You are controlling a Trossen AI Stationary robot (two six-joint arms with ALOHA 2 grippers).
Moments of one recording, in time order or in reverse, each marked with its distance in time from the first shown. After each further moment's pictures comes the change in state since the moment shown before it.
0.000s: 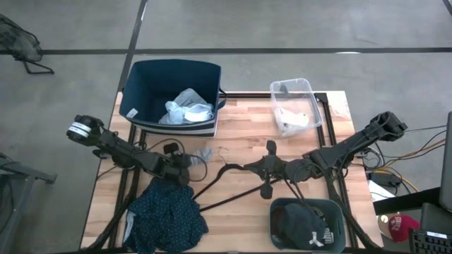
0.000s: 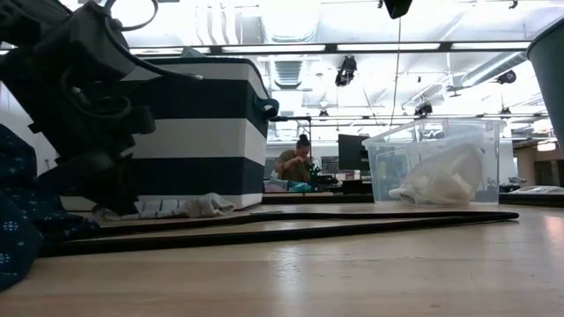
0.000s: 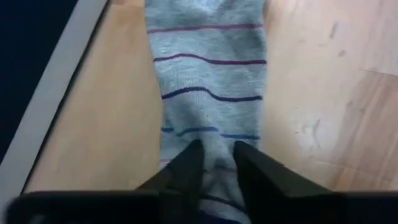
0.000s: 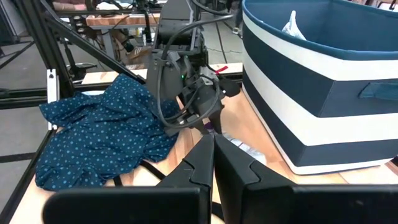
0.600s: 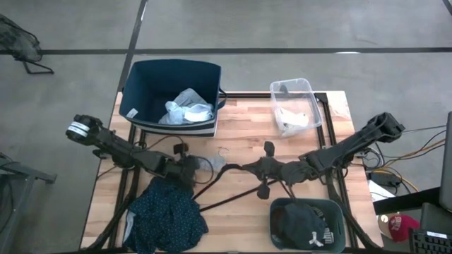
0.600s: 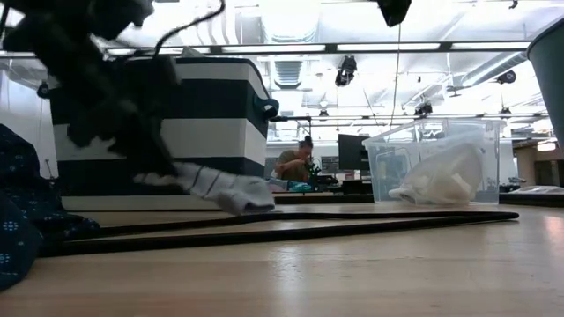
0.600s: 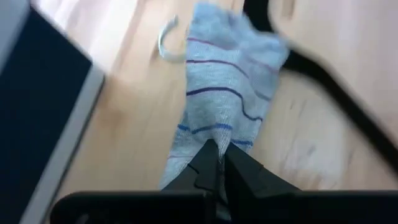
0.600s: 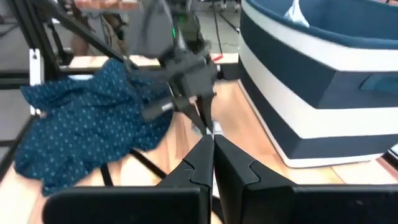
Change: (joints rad) left arm -0.003 -0.034 0.131 0.086 -0.001 0.184; right arm -0.007 0.041 0.000 0.000 0.014 -0.023
